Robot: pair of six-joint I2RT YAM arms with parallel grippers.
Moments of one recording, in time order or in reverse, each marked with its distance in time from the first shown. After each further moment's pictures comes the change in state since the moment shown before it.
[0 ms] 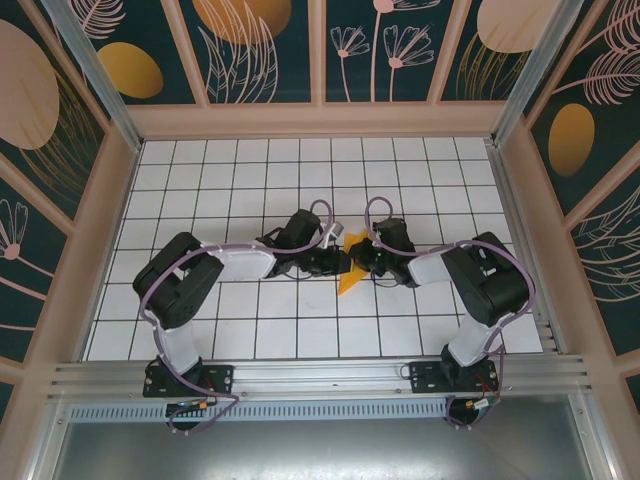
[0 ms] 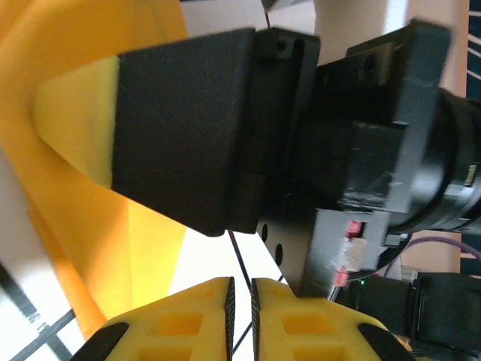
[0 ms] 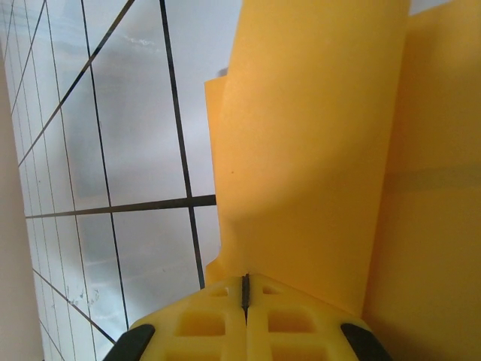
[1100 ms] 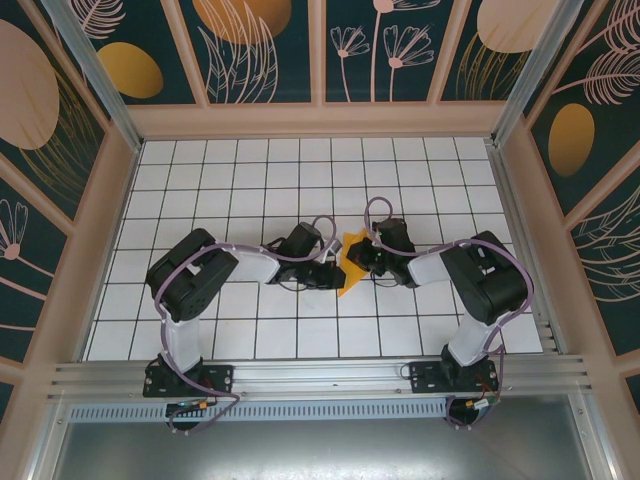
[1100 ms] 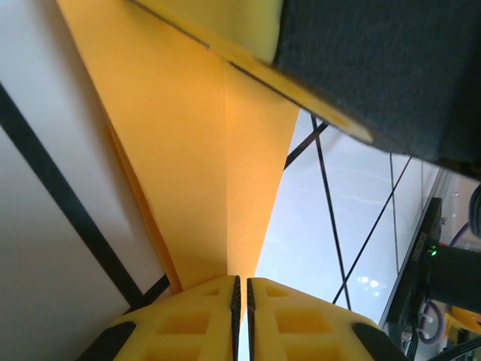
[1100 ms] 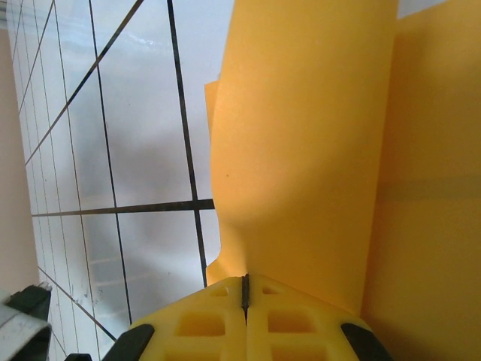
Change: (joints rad) left arm -0.014 0.063 -0.050 -0.047 -0.013 0.125; right arm -0.003 0.012 -0.002 0.027 -0.012 0.000
